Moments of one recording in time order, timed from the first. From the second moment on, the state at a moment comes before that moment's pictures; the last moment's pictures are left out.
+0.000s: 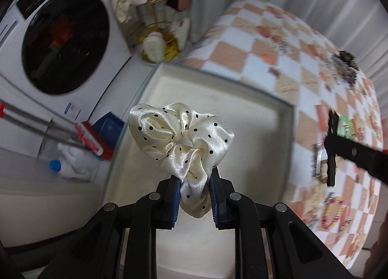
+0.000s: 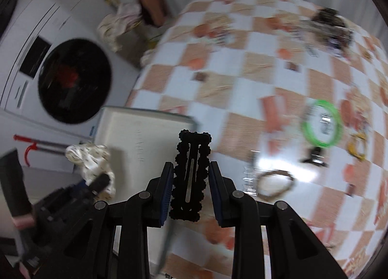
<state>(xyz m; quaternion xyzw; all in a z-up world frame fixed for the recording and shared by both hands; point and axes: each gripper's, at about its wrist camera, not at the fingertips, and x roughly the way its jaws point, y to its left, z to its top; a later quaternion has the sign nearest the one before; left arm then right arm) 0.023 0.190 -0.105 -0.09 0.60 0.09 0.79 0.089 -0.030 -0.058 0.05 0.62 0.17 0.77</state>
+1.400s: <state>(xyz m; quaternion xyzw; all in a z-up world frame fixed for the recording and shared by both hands) -0.001 0.194 -0.136 -0.02 0.61 0.13 0.78 0.117 0.055 -0.112 0.02 0.65 0.21 0.73</state>
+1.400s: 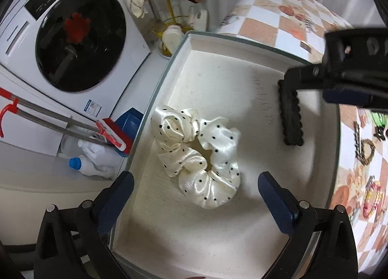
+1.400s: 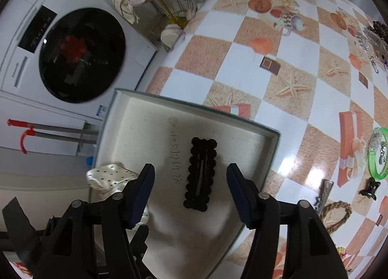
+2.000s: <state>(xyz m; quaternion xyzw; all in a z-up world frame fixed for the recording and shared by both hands) 0.004 0.148 -0.090 -0.01 0.61 0.07 0.79 0.095 -0.072 -0.057 0.13 0.63 0.14 0.76</state>
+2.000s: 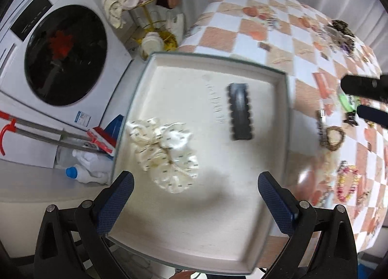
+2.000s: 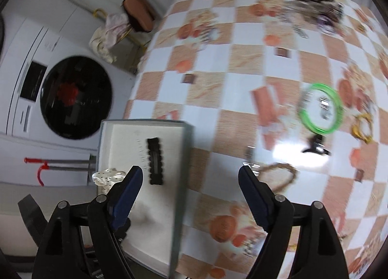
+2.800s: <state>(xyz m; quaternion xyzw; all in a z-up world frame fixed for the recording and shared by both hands) 0.073 0.000 -0.085 0.04 0.62 -0.02 0.78 0.058 -0.294 -0.069 0.20 0.63 -0.06 0.75</state>
